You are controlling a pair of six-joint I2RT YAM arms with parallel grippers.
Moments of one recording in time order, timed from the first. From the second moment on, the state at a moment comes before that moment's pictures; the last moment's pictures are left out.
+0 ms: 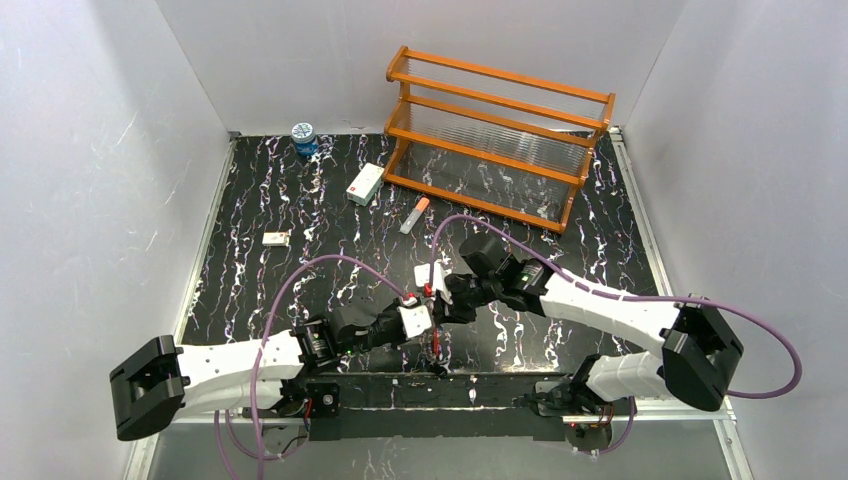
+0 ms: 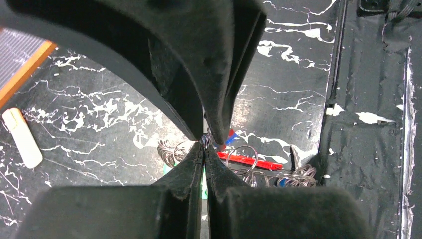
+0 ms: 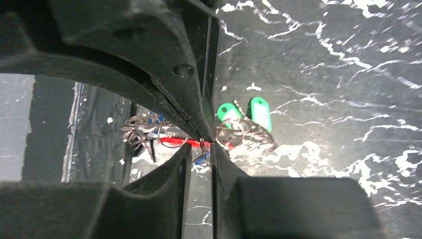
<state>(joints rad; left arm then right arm) -1.12 0.95 0.31 0.32 0.06 0.31 0.96 1.29 0.83 -0.34 -0.59 -0.51</state>
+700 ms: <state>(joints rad) -1.12 0.70 0.06 0.63 0.03 0.17 0.91 1.07 0.55 0.15 -0.65 -0.31</state>
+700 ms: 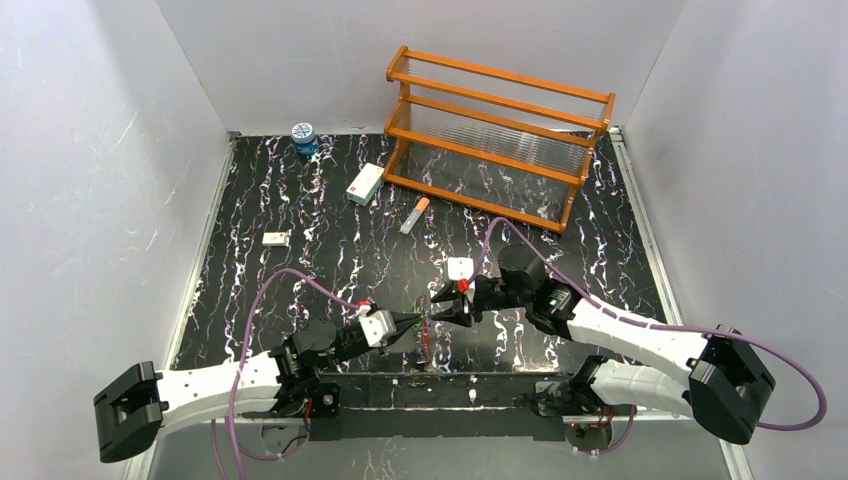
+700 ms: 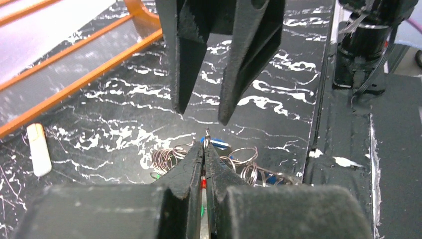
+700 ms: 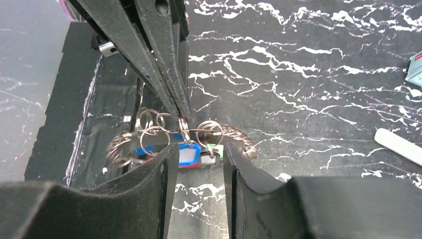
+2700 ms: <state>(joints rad) -1.12 0.71 0.06 0.67 0.09 0.20 0.85 1.18 0.56 0.19 -0.88 -0.37</state>
